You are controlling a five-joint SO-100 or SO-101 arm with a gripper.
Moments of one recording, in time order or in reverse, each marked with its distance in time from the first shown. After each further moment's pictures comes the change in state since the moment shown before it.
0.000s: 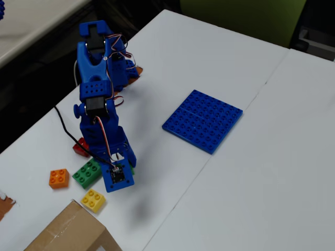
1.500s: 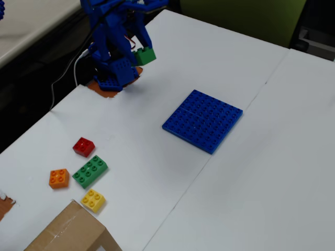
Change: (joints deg) arm -25.1 45.8 -22.7 36.4 -11.9
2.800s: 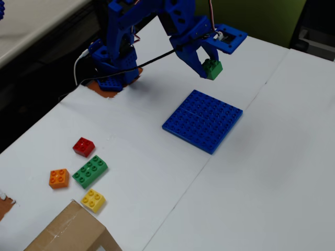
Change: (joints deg) arm -22.6 -34.1 -15.1 0.1 26.2
